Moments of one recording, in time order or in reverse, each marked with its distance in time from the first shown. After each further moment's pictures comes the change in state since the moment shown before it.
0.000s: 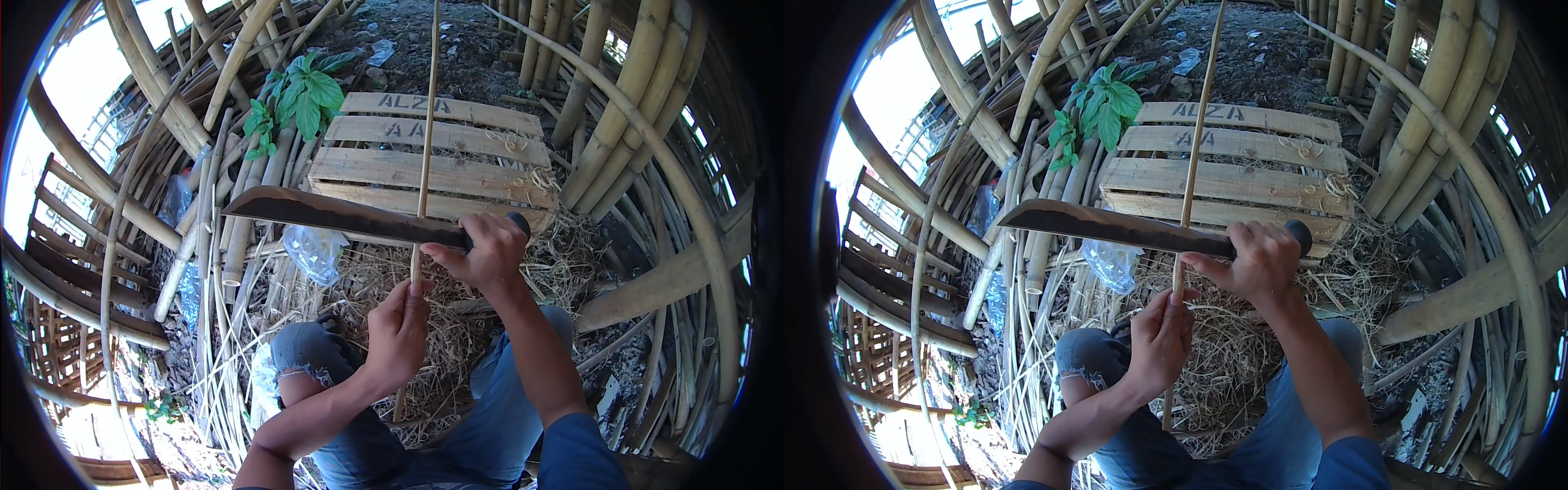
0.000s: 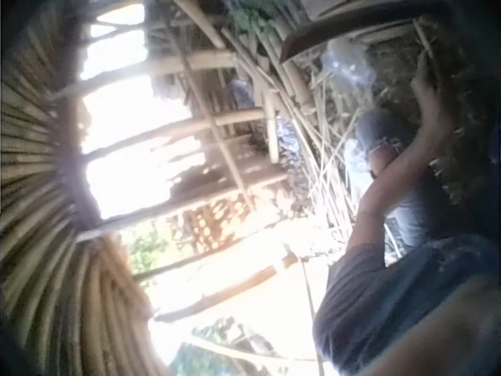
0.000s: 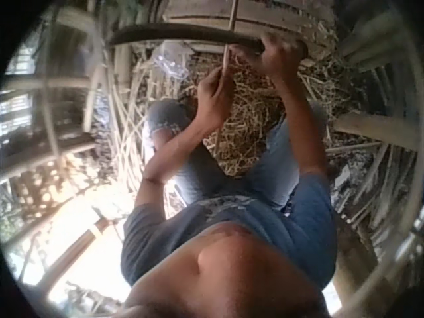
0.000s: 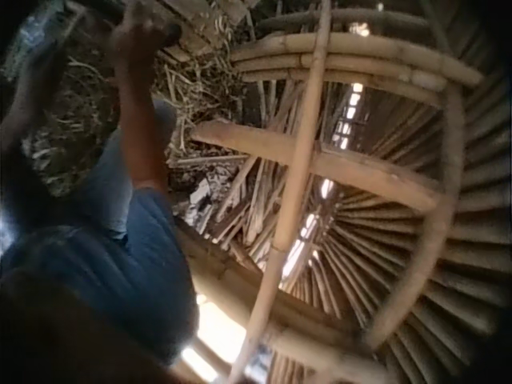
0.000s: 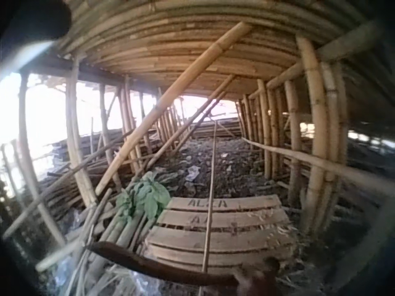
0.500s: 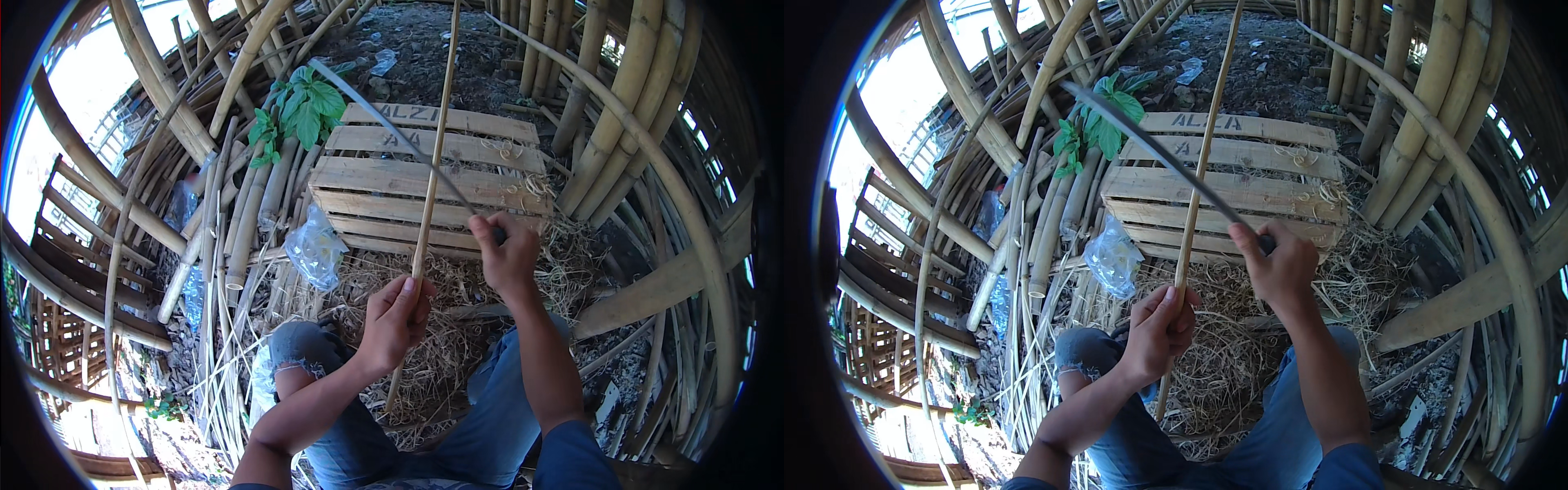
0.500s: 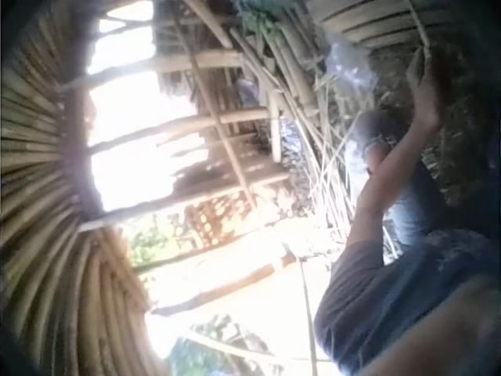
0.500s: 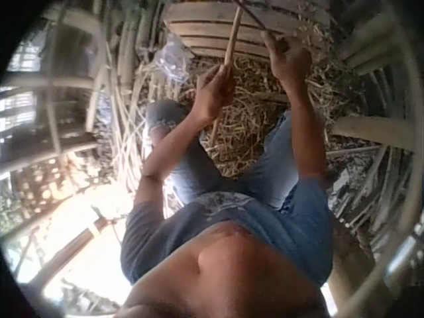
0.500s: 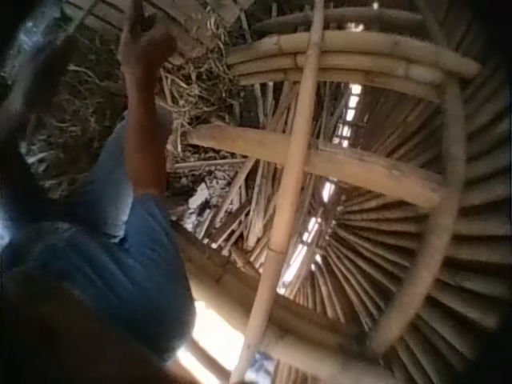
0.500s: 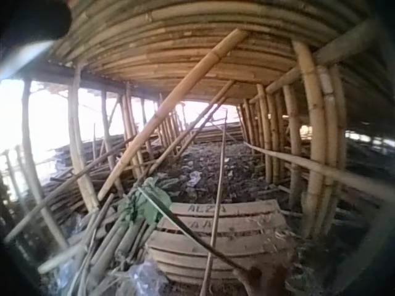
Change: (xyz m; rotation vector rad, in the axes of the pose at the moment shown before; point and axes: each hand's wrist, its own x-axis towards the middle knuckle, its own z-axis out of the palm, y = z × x) left_hand 0.013 0.005 -0.003 -0.288 -0.182 -0.170; right_hand -0.004 0.015 -0.028 0.316 -0.068 0.625
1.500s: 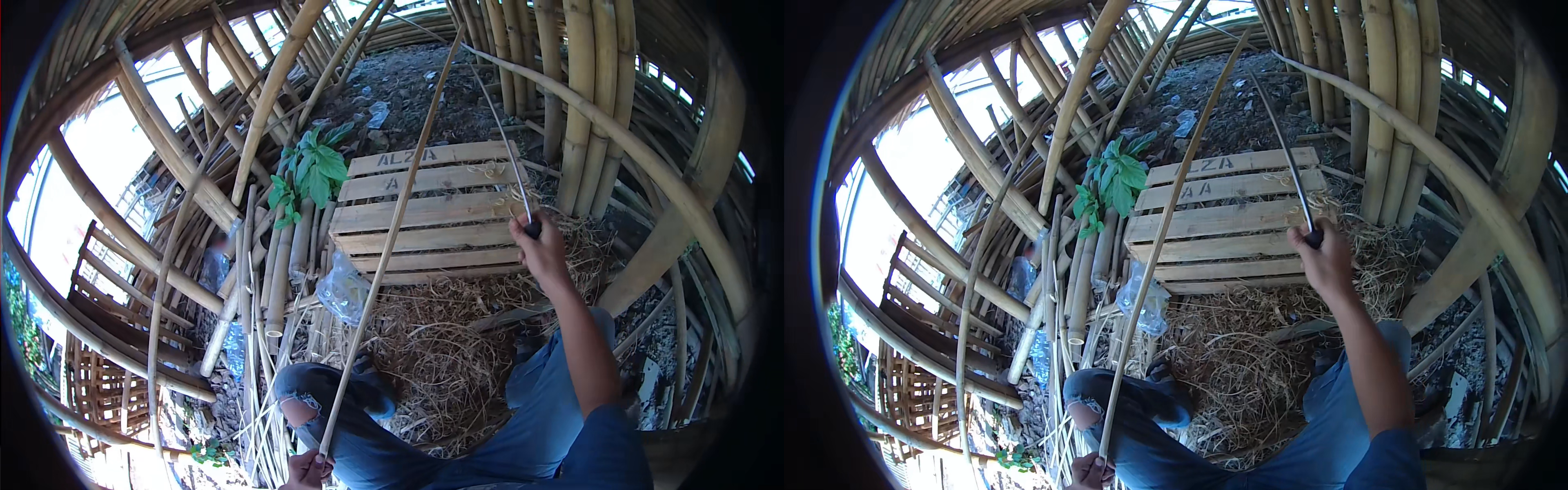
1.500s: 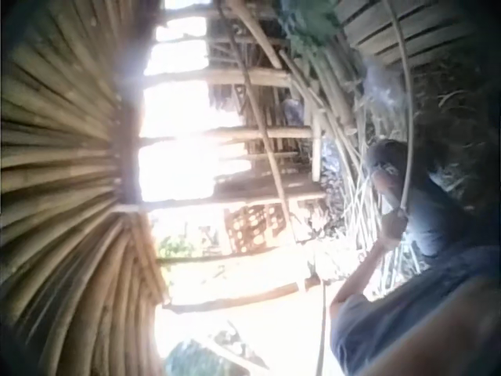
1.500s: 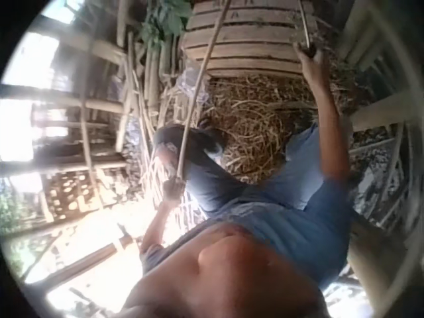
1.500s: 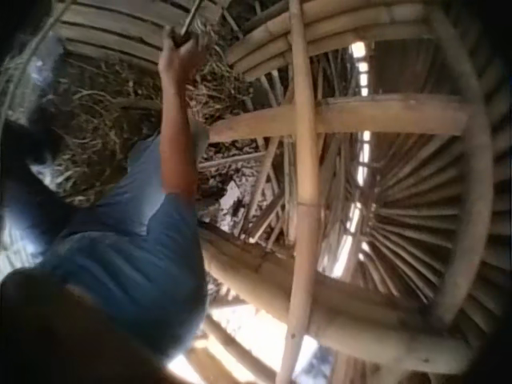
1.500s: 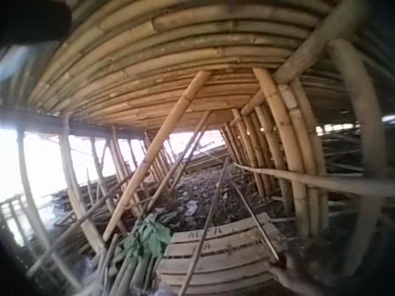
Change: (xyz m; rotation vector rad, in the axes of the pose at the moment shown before) left_hand -0.305 -0.058 -0.185 1.061 0.433 -0.152; right_hand -0.016 0.030 -0.050 0.405 0.064 0.365
